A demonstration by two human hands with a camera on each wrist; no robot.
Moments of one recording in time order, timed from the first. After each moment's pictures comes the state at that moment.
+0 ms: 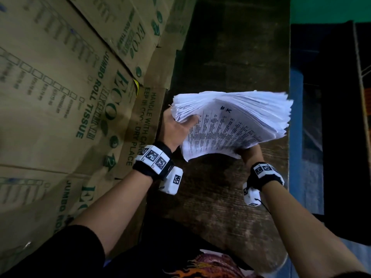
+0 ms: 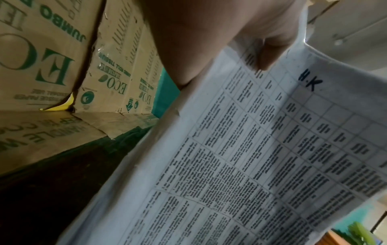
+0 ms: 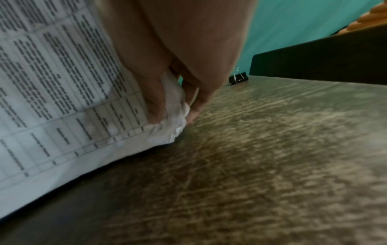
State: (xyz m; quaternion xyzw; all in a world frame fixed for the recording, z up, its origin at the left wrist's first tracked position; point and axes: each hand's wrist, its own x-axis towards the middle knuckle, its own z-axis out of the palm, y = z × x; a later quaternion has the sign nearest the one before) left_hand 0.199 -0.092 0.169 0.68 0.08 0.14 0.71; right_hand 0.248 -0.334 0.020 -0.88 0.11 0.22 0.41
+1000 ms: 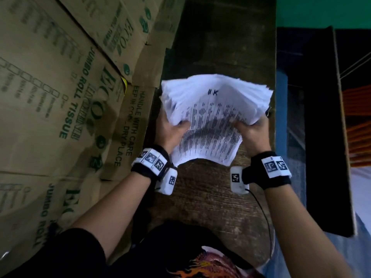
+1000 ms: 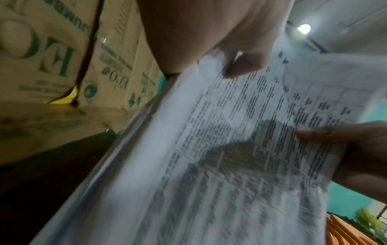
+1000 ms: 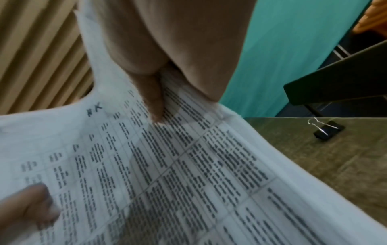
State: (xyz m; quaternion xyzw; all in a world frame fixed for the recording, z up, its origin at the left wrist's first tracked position) left_hand 0.204 -0.104 0.146 0.72 0.18 0.13 0.66; right_hand 0.243 -0.315 0.160 -0.72 -0.03 0.03 0.69
